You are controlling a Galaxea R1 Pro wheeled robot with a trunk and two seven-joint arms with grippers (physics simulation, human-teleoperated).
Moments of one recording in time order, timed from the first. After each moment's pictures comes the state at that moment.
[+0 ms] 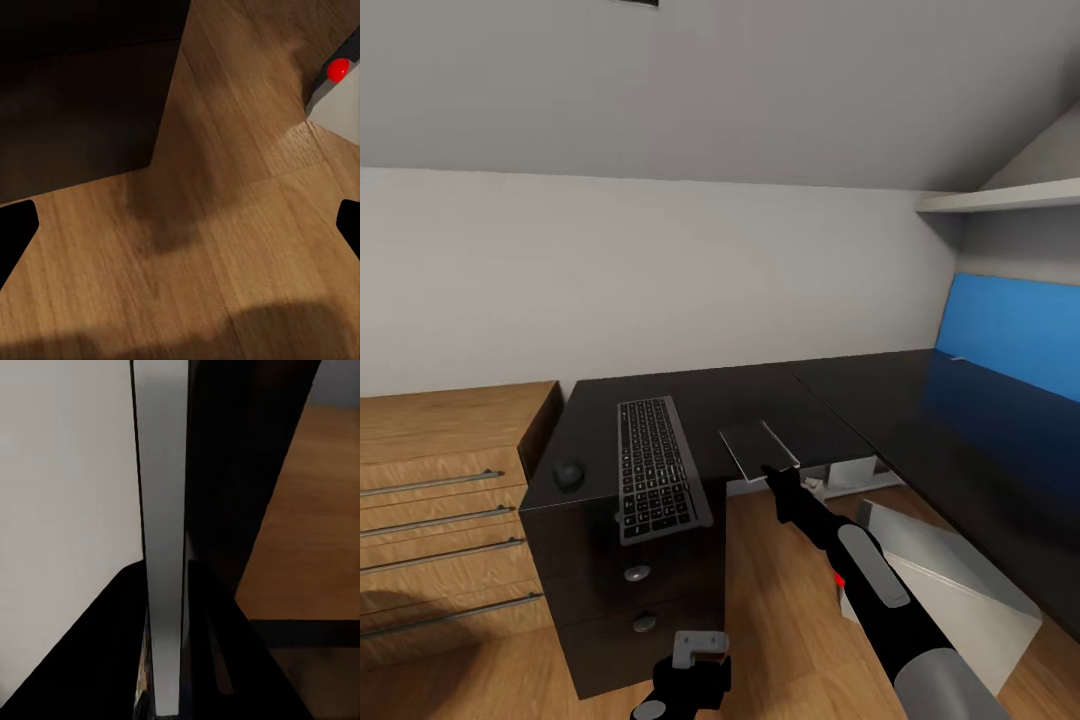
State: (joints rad) left arm -0.21 -0.06 -0.69 -1.00 0.59 0.23 0.43; right arm -0.55 0.02 0.19 -0.99 -1.53 0.31 0.00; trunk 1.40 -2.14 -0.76
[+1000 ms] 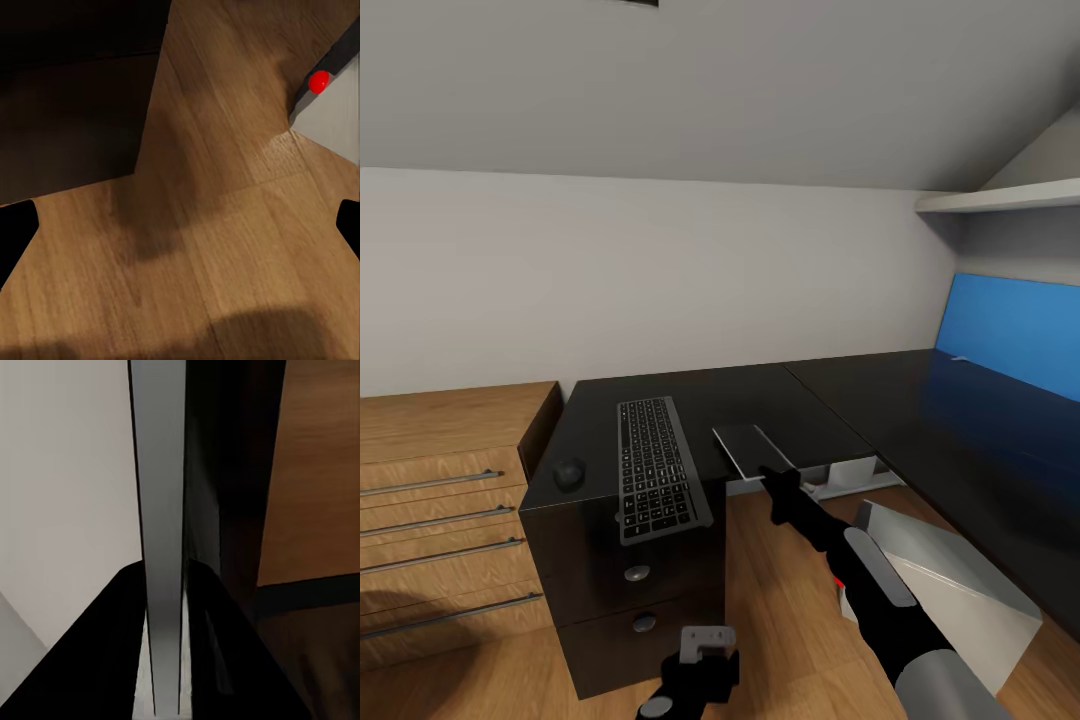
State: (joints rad) left arm -0.21 -0.09 -0.69 -1.02 0.59 0.22 0.43; right arm -0.54 0.01 0.20 -0.97 -1.75 0.37 -0.01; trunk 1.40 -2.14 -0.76
